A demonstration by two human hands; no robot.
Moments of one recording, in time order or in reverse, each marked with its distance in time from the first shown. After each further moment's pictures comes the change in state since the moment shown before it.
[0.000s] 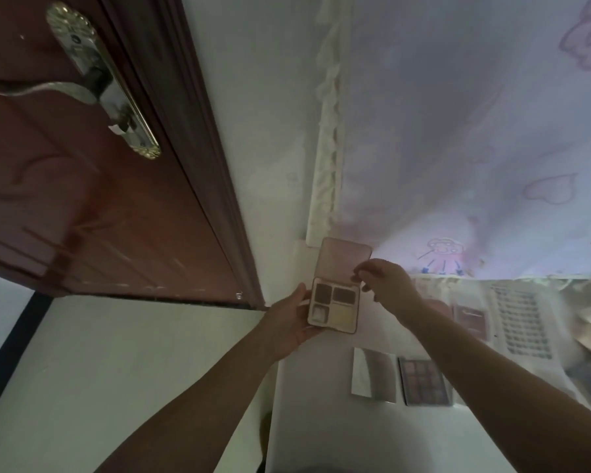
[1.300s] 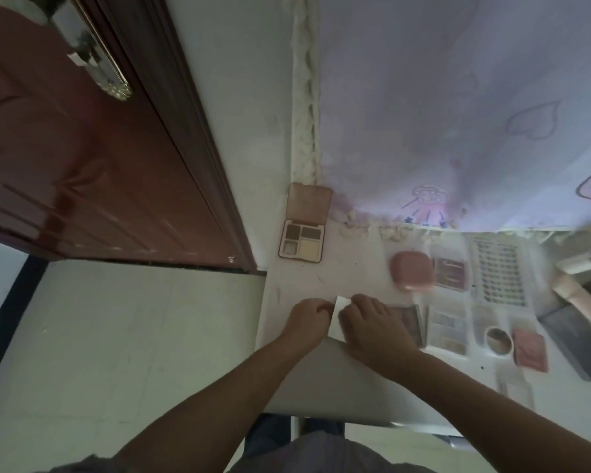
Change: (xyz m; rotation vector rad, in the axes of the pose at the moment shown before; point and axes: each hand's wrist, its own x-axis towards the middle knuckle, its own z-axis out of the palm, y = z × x) left_hand -0.016 -0.095 0.032 1.078 0.185 0.203; right_hand -0.108 0.109 0.014 -1.081 -0.235 -0.486
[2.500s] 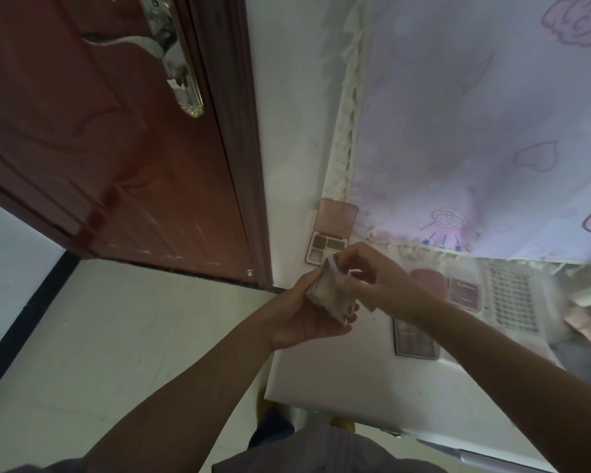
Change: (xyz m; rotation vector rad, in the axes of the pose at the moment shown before) left_hand -0.051 0.001 -0.073 -1.115 -0.614 -0.002; right_hand 0.021 -0.053 -0.136 0.966 0.070 -0.129
